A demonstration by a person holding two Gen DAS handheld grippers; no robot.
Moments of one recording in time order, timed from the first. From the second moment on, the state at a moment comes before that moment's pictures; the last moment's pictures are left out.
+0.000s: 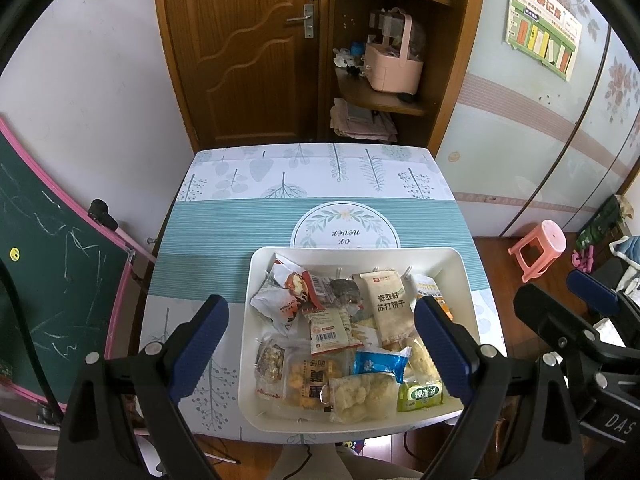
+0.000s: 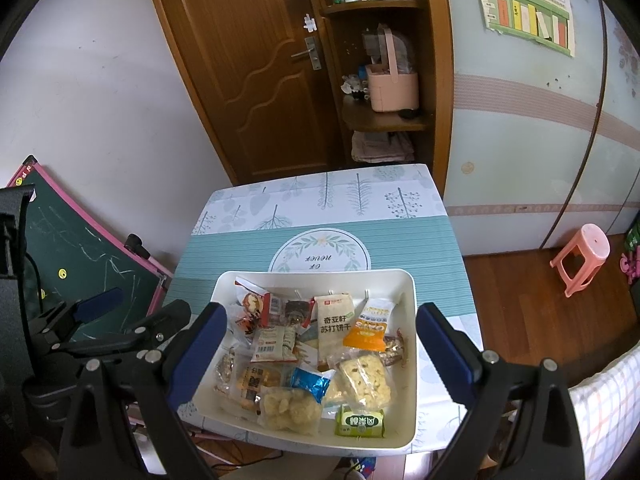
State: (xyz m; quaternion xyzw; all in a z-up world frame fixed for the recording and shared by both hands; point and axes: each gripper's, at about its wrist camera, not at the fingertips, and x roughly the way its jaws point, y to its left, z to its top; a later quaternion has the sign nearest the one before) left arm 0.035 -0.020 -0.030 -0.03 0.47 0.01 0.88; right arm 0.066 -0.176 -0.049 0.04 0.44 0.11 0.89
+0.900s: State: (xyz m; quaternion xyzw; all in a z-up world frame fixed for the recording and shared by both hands) left arm 0.033 -0.021 -0.036 -0.02 0.47 0.01 0.88; right arm 0.065 -0.176 -0.049 0.04 0.44 0.11 0.89
